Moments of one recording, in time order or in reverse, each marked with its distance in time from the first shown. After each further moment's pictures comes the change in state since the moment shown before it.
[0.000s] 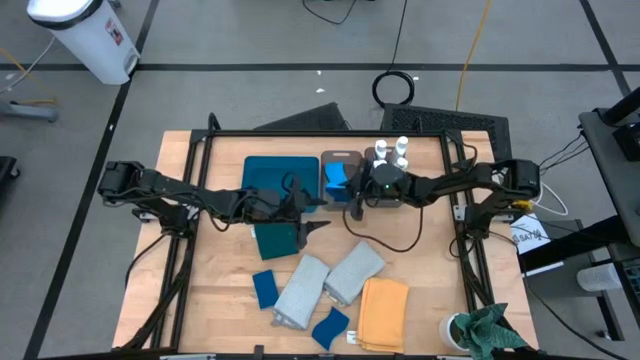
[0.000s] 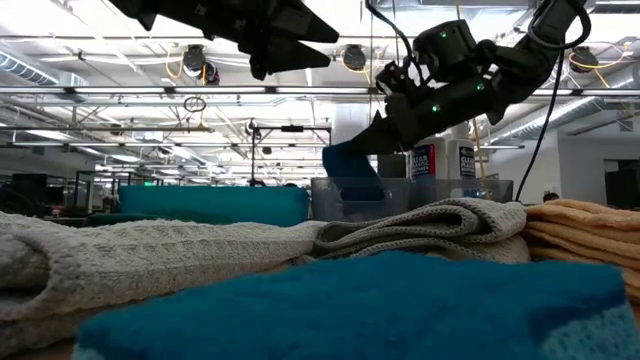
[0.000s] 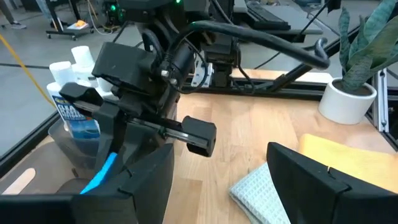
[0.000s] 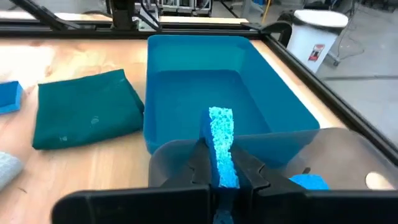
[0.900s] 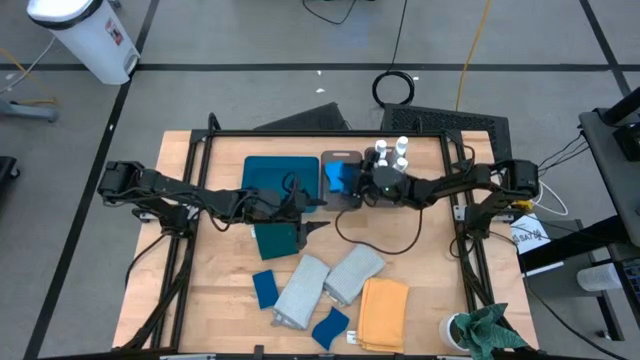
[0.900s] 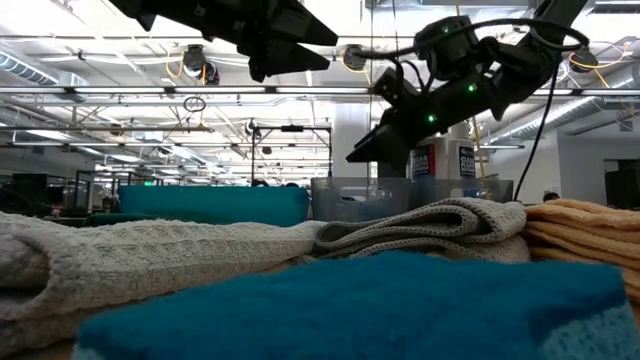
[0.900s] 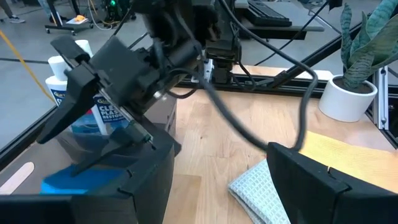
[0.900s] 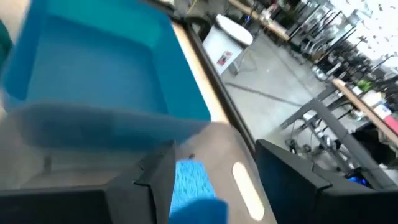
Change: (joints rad) left arm 0.000 0.000 0.000 -0.014 0.000 -0.014; right arm 0.032 0.005 0.000 0.034 0.397 -0.374
